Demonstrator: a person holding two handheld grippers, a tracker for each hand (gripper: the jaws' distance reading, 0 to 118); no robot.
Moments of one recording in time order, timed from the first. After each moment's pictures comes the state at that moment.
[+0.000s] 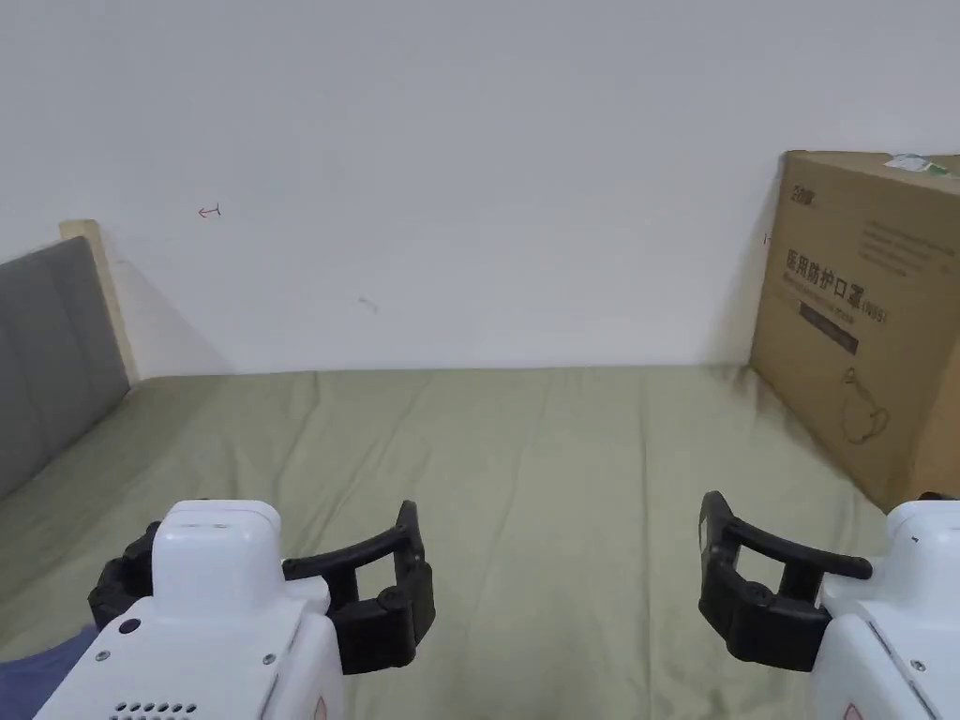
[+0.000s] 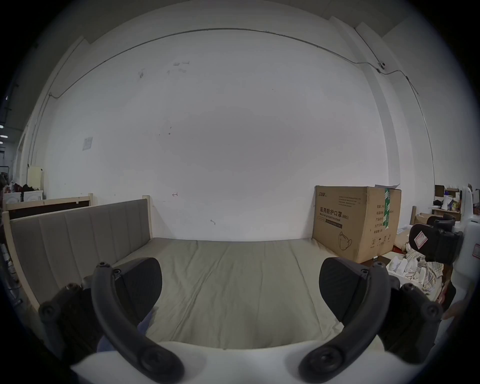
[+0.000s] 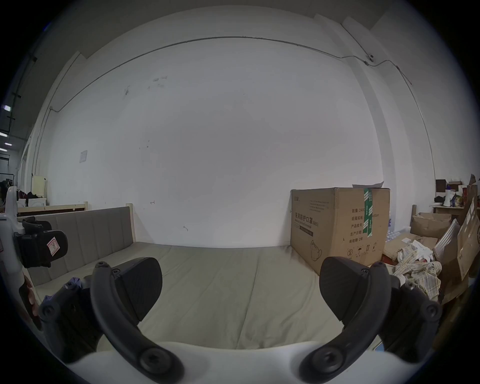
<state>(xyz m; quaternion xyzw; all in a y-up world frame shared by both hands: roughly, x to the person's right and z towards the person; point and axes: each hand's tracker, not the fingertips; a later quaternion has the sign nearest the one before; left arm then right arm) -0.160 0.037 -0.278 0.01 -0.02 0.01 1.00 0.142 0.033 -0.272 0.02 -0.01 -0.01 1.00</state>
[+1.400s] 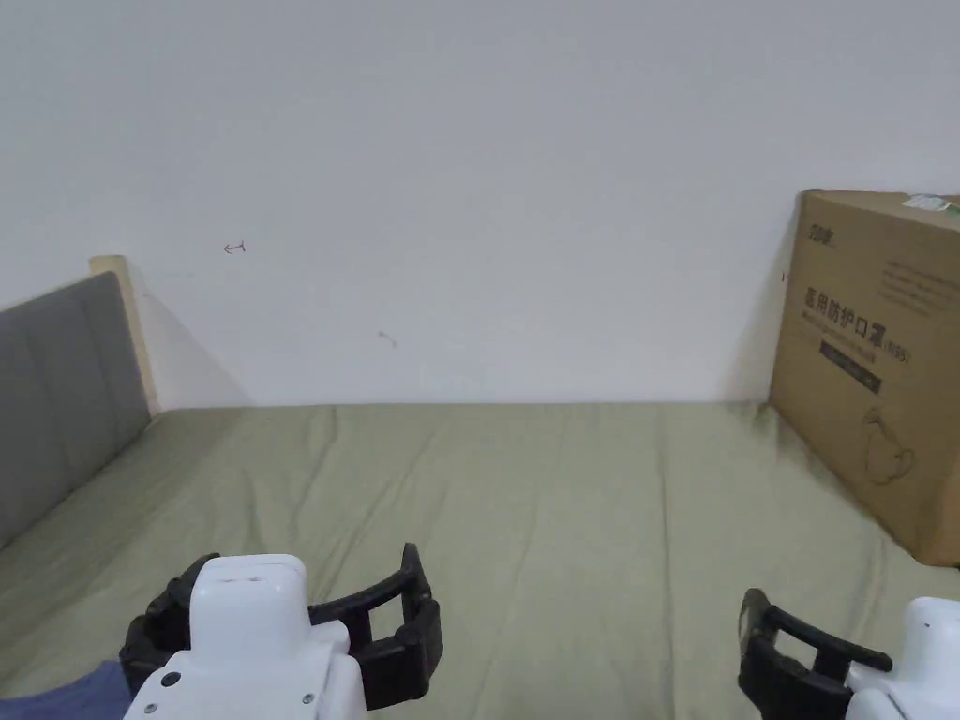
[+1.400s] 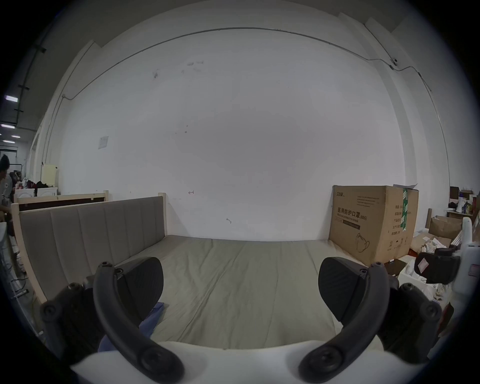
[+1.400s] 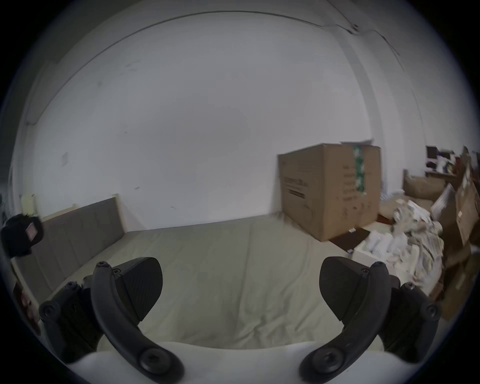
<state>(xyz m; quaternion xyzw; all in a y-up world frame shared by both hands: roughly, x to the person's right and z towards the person) -0.166 0.018 -0.293 0.01 0.03 0.01 1.00 0.159 -0.015 -0.302 -0.07 -0.06 -0.08 0.99</state>
